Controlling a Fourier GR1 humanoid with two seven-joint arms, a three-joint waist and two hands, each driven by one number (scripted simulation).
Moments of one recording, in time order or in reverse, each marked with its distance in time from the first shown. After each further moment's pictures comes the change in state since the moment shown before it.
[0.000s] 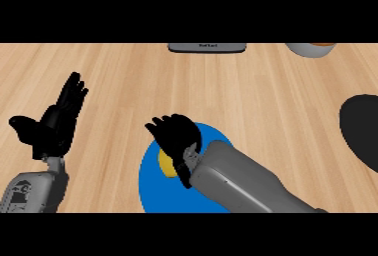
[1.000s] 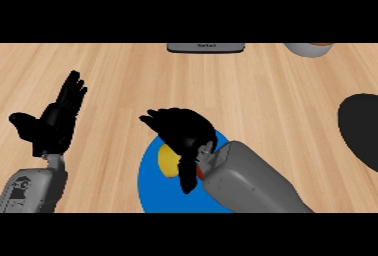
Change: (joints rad) left arm -0.018 0.033 -0.018 0.042 0.041 0.020 -0.022; right arm 0.087 -0.002 -0.158 -0.234 -0.024 0.060 -0.011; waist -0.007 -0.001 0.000
